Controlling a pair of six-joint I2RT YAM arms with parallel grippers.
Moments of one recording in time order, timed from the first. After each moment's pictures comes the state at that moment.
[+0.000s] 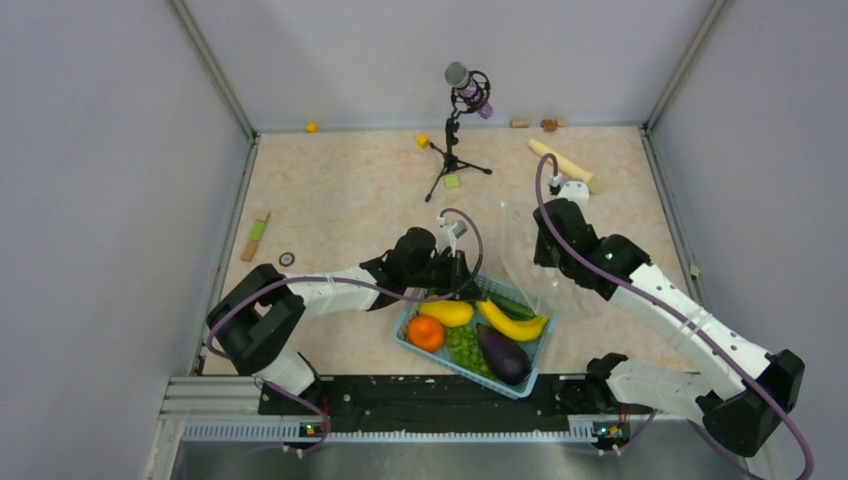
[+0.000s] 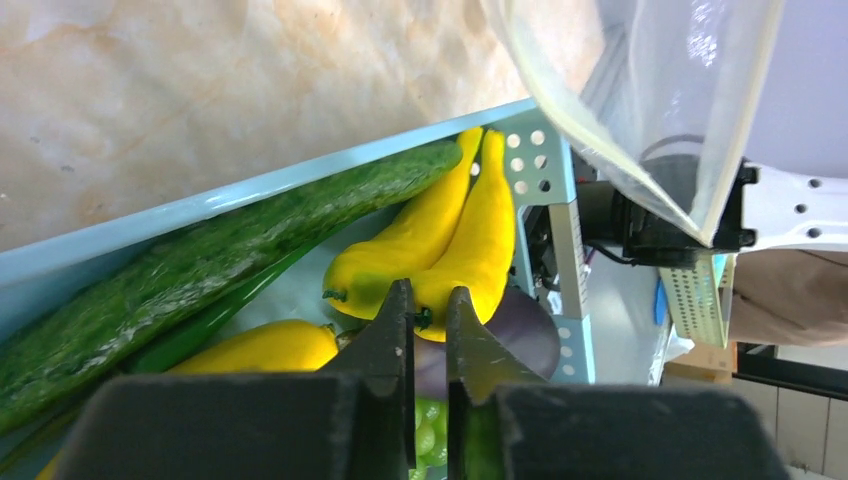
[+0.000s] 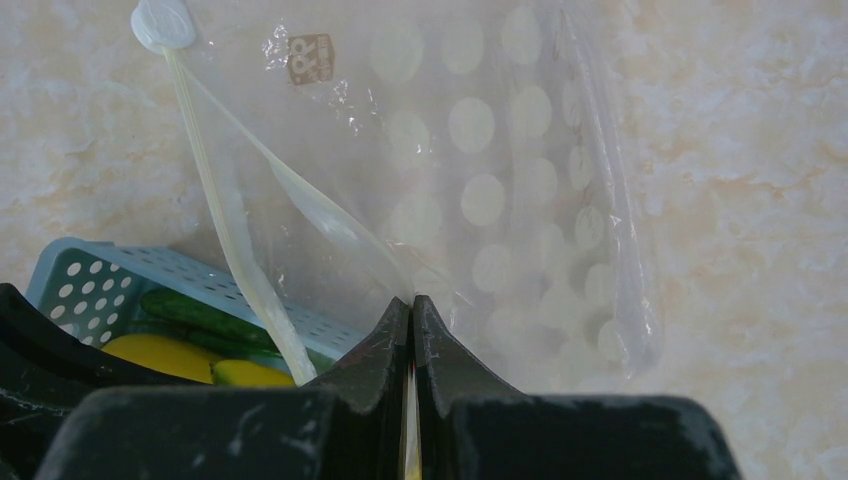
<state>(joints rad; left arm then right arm) -0.84 1.56 0.75 0.32 0.49 -0.77 0.66 1.05 1.01 -0.78 0.48 0.54</state>
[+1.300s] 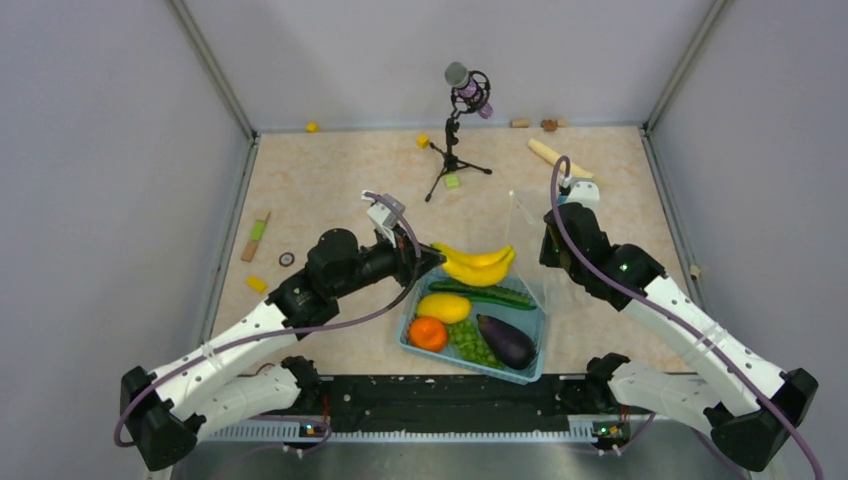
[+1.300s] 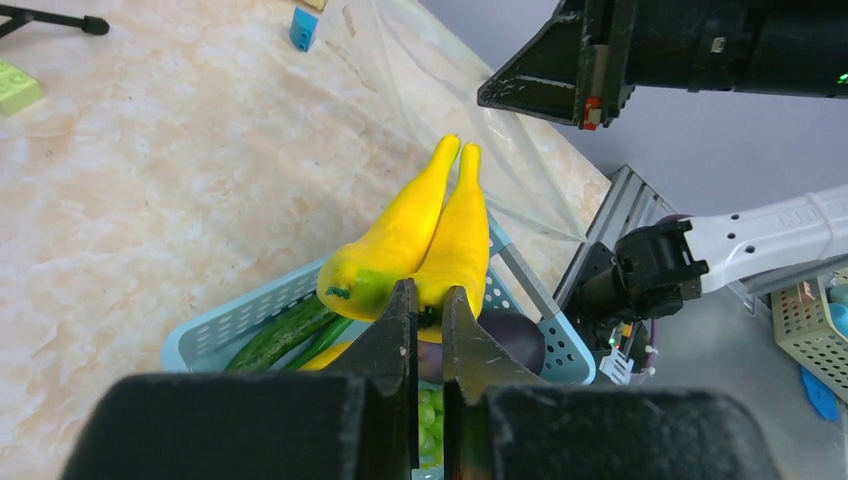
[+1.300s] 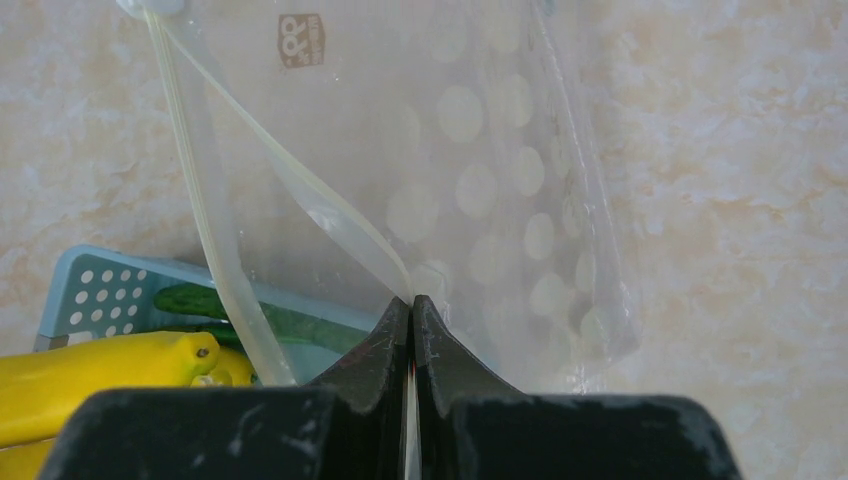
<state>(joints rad) -0.81 0.91 0.75 0.03 0.22 -0.44 0.66 0.96 0.98 -0.74 0.48 0.52</state>
